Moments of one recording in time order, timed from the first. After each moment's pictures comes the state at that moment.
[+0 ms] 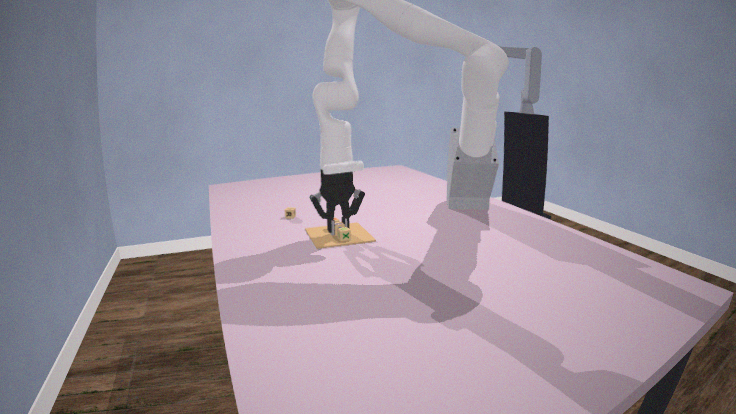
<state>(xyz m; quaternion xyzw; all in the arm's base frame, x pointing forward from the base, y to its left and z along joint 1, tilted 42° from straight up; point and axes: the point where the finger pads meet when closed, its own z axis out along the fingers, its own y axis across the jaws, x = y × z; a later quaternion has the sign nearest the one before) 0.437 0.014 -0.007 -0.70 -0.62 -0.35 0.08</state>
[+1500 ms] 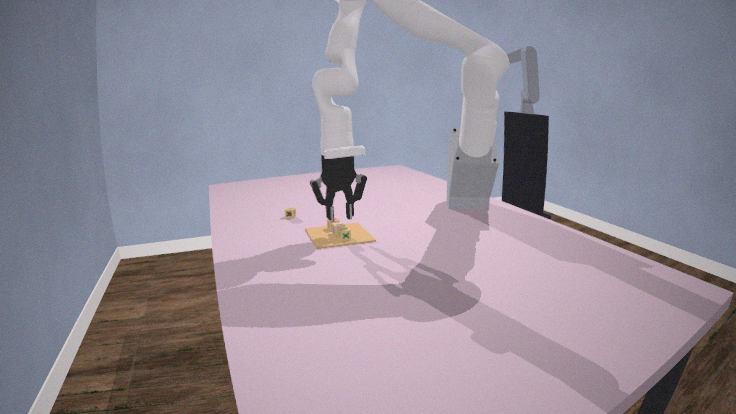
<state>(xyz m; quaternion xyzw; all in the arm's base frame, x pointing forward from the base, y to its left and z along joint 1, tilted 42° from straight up) 0.421 0.002 0.021 -0.69 -0.63 -0.34 0.09</state>
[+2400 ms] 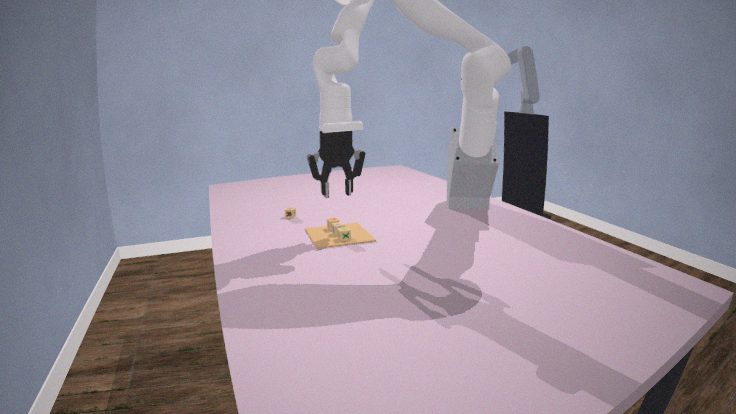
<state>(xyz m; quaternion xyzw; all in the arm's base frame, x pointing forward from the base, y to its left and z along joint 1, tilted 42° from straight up) 0.403 -0.034 0.060 -0.70 -0.62 -0.35 0.08</state>
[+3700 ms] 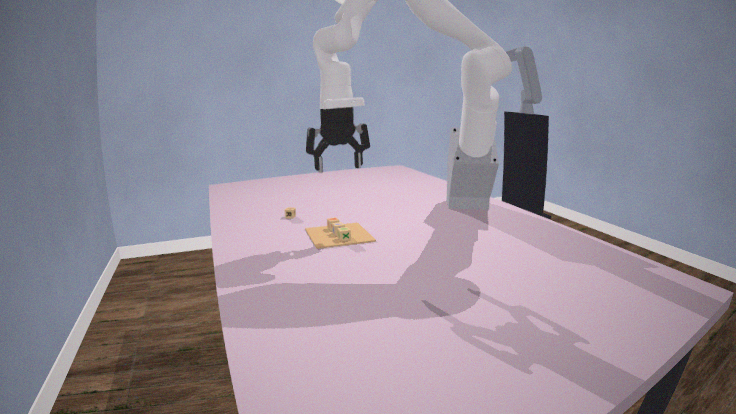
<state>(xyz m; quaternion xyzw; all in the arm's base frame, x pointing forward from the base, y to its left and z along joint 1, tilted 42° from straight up) 0.380 -0.055 0.103 -0.69 -0.63 -0.34 0.09</state>
